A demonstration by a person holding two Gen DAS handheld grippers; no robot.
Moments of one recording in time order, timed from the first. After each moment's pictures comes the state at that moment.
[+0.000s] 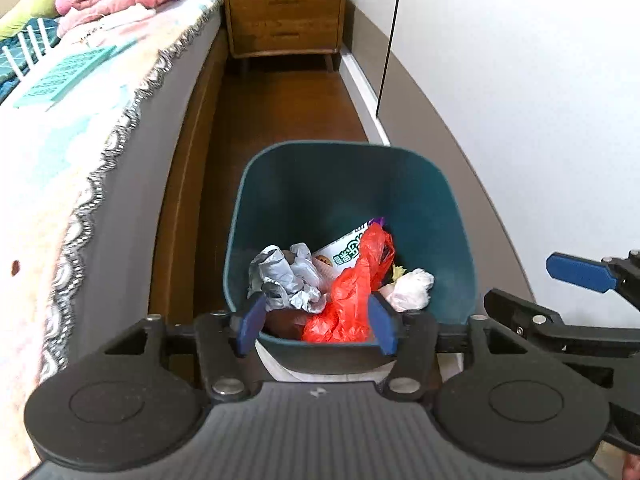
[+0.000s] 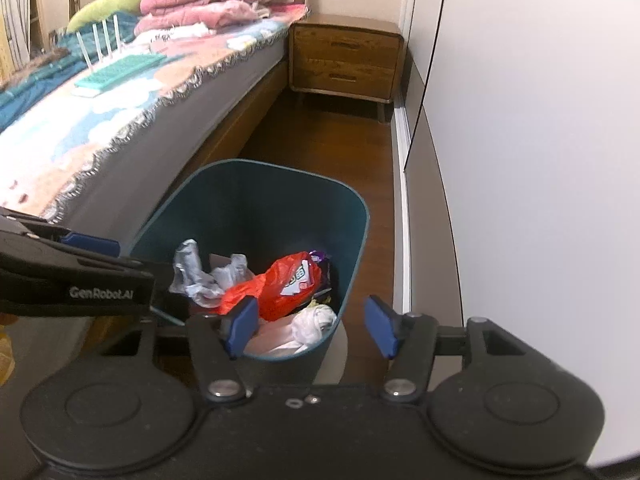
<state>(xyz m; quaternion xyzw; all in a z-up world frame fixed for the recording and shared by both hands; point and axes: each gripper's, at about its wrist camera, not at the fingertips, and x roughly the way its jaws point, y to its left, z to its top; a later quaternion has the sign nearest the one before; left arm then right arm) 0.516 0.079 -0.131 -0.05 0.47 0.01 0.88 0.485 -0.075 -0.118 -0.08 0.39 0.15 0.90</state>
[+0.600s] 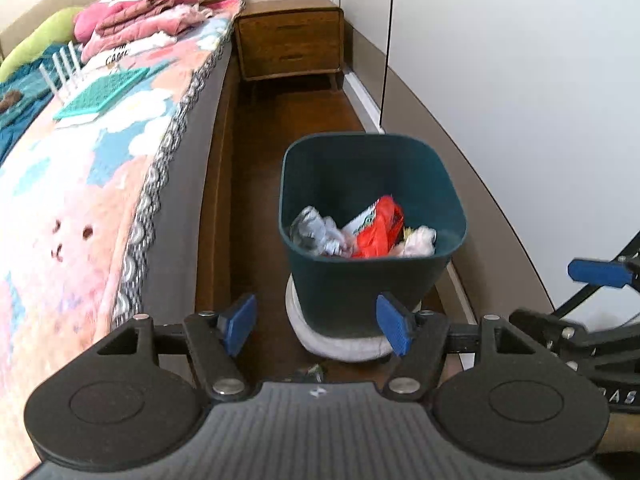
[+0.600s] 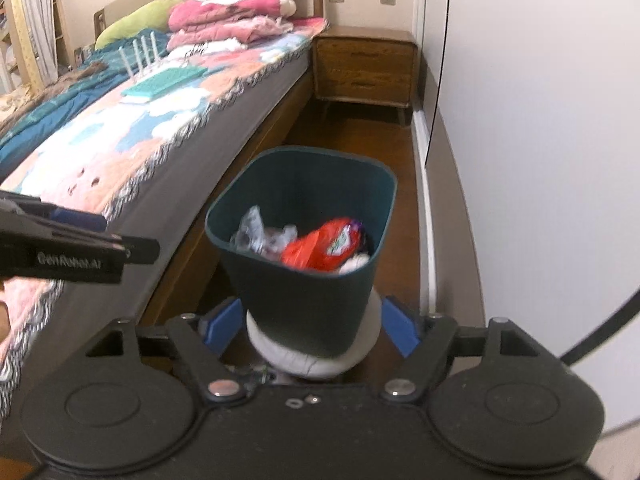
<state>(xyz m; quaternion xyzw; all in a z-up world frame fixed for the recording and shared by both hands) 0.408 0.098 -0.108 -0.01 0.45 0.01 0.89 0.395 -0.083 -0.116 -0.06 0.40 0.19 0.90</state>
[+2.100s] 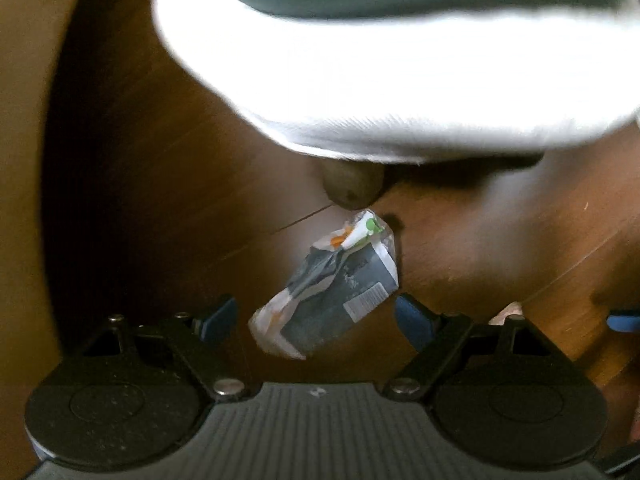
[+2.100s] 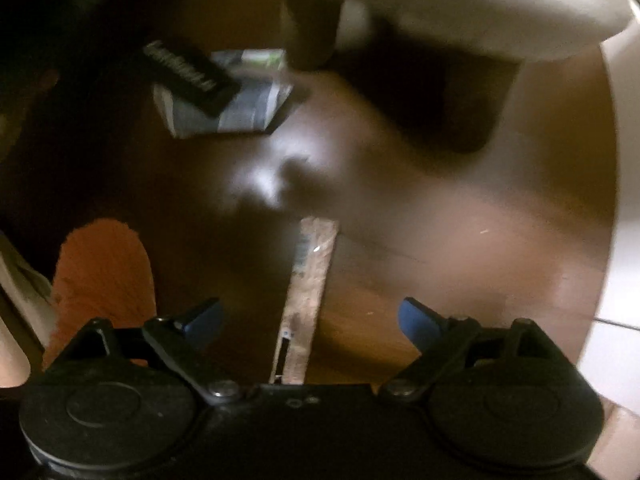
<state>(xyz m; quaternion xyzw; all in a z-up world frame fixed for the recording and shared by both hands) 0.510 0.094 -0.593 0.16 0.65 -0.03 0.74 0.429 0.003 -0.586 -0.12 0.67 0.24 0.69</state>
